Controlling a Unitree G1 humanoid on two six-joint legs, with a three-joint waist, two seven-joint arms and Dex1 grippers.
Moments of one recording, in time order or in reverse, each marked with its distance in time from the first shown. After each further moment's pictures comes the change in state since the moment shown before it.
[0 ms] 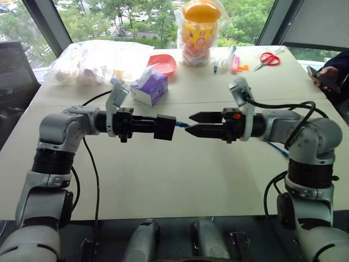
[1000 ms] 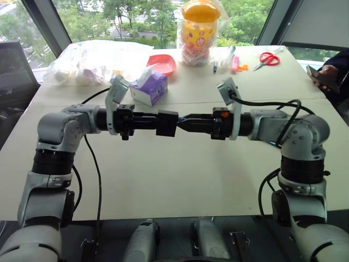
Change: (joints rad) left arm 0.005 -0.012 0.027 -0.038 -0.031 0.021 0.039; right arm -0.029 0.011 0.042 0.037 0.142 0.010 -0.171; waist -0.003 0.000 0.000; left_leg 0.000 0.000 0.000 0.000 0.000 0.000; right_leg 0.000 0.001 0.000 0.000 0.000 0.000
